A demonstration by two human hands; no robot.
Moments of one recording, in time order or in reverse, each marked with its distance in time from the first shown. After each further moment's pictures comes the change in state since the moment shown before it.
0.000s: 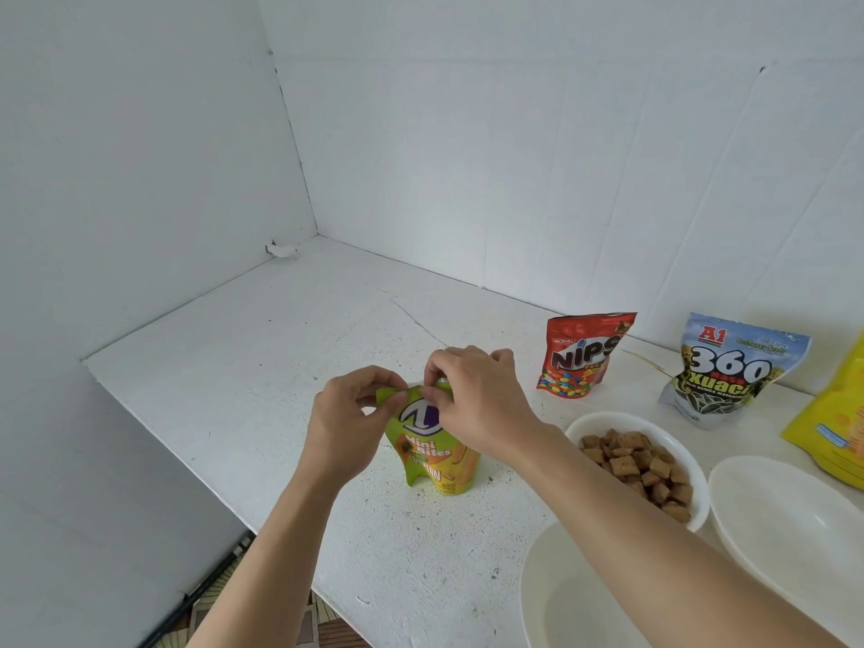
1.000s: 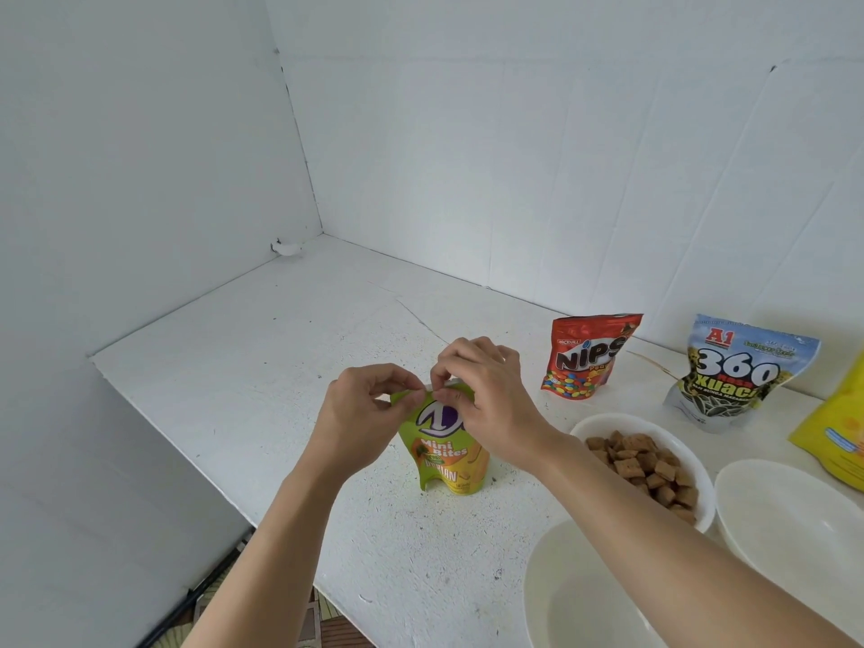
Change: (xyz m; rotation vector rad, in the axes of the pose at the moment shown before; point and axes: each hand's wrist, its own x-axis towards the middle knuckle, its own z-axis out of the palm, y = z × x) left_hand 0.002 0.018 -0.002 0.036 -0.093 -0.049; right_hand -0.005 0.022 0.009 0.228 0.105 -0.176
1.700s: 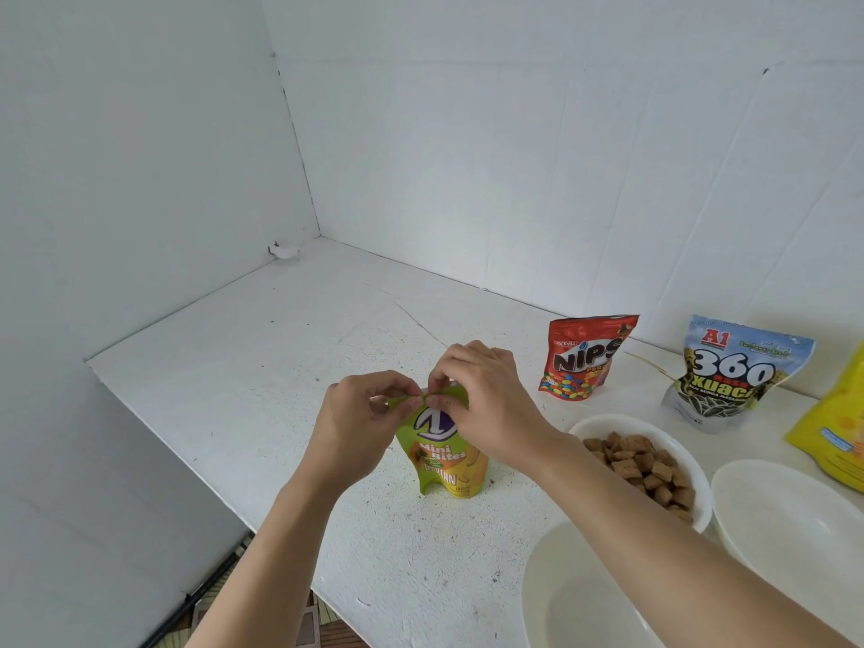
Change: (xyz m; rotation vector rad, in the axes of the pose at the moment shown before) left_hand -0.005 -0.003 0.002 -0.016 0.006 0.063; right_hand 0.003 -0.003 -0.005 -0.065 -0.027 -0.014
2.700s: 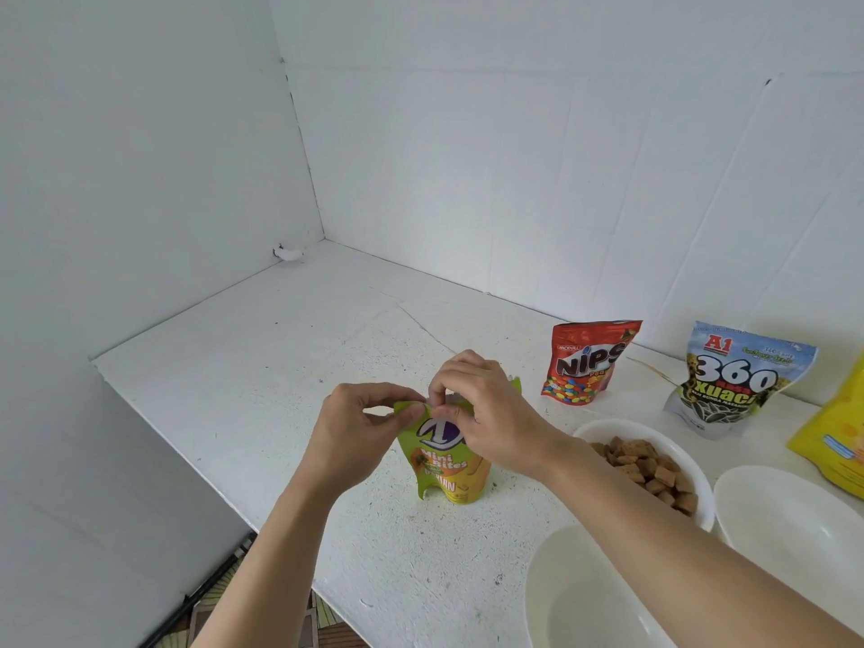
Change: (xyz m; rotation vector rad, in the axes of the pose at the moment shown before) left_hand -0.006 -0.006 -0.007 -0.061 -0.029 -0.047; right_hand -0.004 -0.006 -0.007 0.192 -0.130 -0.043
